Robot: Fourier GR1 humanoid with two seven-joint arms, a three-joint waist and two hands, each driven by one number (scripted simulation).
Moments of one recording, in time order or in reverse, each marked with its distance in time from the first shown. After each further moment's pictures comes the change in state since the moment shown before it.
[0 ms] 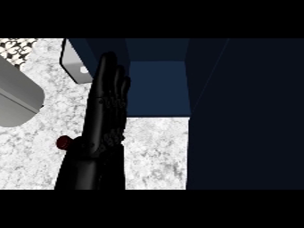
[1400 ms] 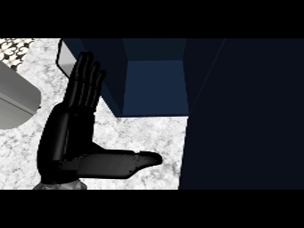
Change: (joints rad) left arm 0.338 0.001 0.325 0.118 0.568 -0.325 -0.663; right arm 0.006 0.013 -0.092 0.126 -0.028 0.087 -0.220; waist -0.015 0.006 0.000
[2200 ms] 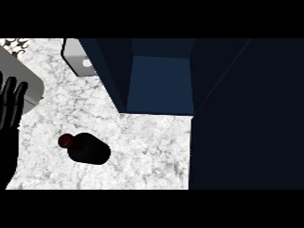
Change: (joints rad) left arm 0.284 0.078 0.390 -0.086 0.161 -0.434 -0.453; right arm -0.231 0.026 -0.245 0.283 0.174 -0.188 -0.147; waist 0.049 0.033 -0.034
